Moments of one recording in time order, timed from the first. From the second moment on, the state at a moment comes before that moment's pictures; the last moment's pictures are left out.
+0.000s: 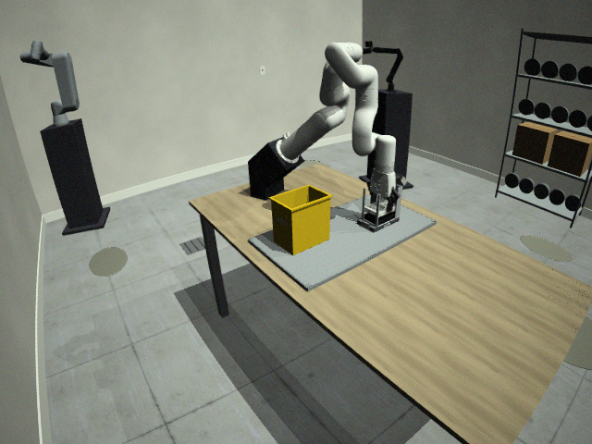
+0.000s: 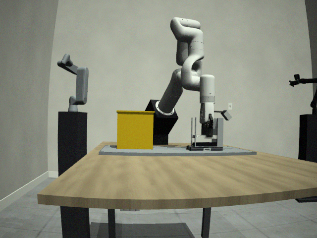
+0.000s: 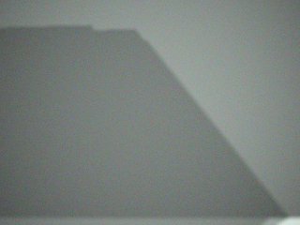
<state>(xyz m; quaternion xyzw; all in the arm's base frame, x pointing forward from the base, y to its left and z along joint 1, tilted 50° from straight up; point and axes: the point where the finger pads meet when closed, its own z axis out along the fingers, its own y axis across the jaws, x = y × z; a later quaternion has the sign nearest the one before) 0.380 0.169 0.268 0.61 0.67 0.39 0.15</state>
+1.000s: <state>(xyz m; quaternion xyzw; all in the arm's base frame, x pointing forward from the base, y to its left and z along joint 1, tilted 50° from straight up) 0.351 0.154 0.297 0.61 0.67 0.39 0.15</state>
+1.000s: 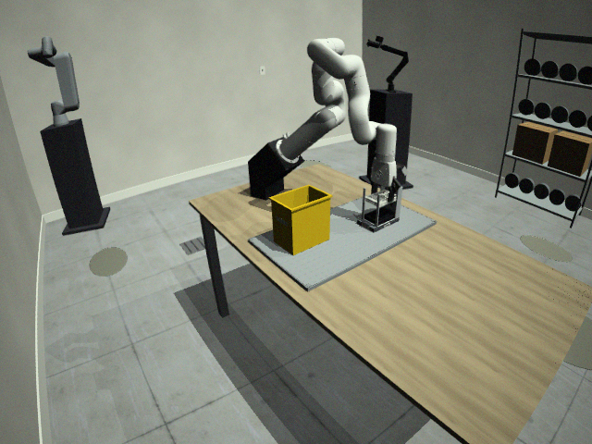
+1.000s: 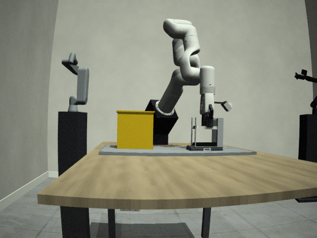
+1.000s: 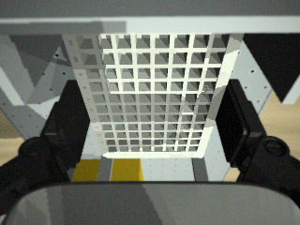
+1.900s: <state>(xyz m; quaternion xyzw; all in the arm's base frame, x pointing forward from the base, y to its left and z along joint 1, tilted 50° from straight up) 0.324 0.141 0.323 0.61 0.67 0.39 0.15</state>
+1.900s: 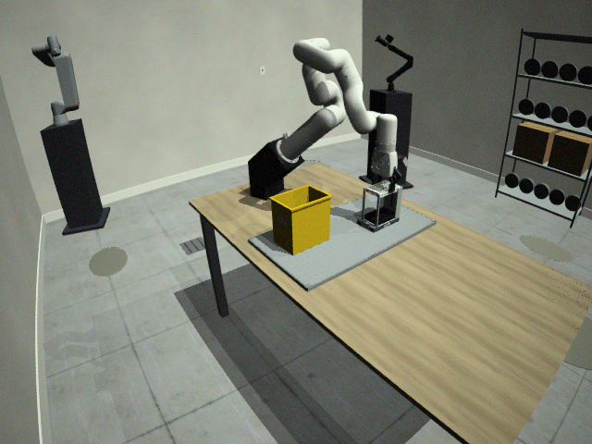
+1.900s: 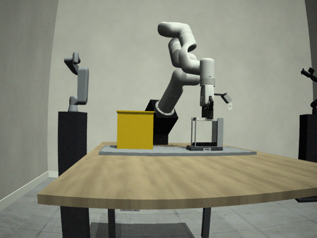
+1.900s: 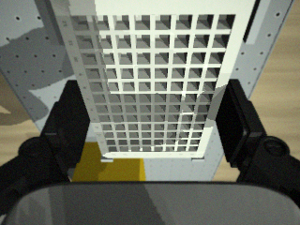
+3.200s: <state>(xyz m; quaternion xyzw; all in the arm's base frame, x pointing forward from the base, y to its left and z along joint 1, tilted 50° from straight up) 0.284 0.120 0.361 0.61 0.67 0.39 0.15</state>
